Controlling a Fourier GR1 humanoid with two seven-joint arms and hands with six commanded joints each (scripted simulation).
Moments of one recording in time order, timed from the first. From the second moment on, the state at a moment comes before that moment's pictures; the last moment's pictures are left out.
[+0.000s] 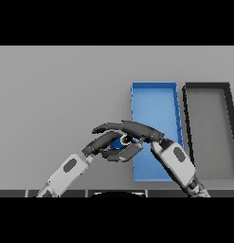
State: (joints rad) left arm -0.30 0.20 -0.63 -1.58 0.04 -0.19 0.02; right arm -0.49 -0.19 0.39 -1.85 -0.35 0.52 0.43
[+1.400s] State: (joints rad) left arm -0.25 0.17 -0.54 -1.59 -0.13 -0.31 -0.03; right arm -0.55 -0.30 0.54 -1.82 -0.47 0.39 0.22
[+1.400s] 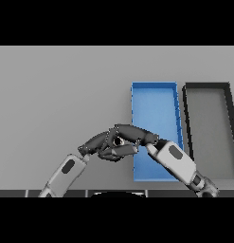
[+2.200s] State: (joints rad) left arm -0.22 0.15 -0.54 -1.58 -0.10 -0.32 0.08; right arm -0.73 -0.40 0.40 -1.86 -0.93 0.20 0.40
